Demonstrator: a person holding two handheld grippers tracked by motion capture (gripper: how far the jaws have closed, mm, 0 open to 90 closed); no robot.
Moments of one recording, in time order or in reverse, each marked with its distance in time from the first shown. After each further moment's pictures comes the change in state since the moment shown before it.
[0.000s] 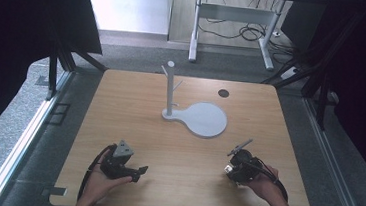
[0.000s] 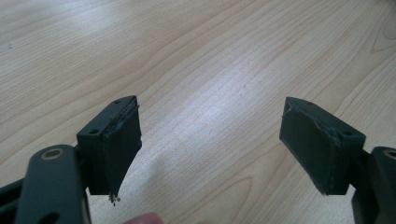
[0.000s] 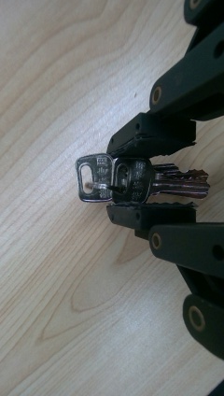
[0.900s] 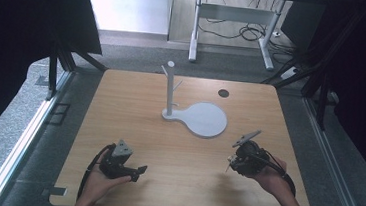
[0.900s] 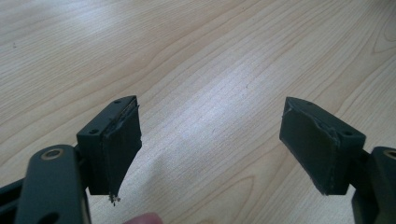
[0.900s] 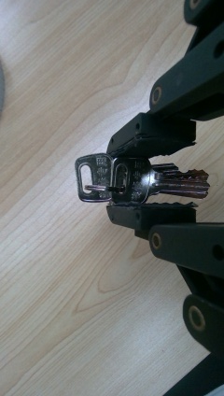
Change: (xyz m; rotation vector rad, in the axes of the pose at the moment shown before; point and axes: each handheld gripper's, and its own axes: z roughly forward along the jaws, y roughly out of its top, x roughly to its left) left arm 0.002 -0.001 -0.002 -0.004 0.002 -0.006; right arm -0.003 0.014 -0.044 -0.089 -0.037 -0.031
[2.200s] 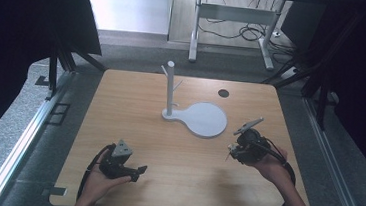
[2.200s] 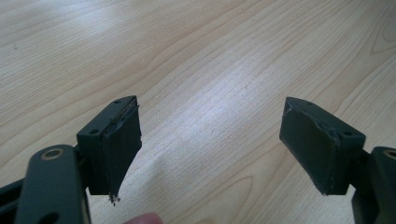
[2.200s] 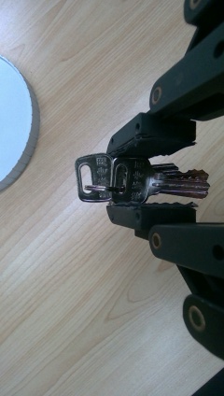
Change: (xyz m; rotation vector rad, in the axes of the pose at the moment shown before) left arm -0.001 0.000 -0.001 -0.002 0.003 0.005; right arm -0.016 0.023 -0.011 -0.042 -0.015 0.013
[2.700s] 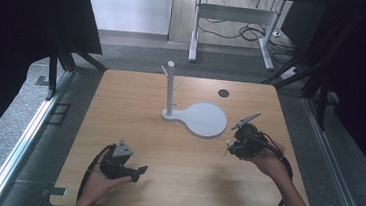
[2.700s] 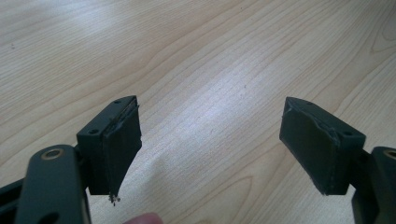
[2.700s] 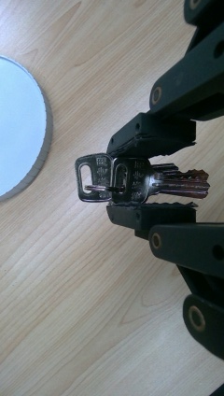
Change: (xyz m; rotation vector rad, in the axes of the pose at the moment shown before) left arm -0.001 0.000 0.001 0.004 -0.002 0.001; right arm -0.005 0.014 0.003 0.002 0.003 -0.006
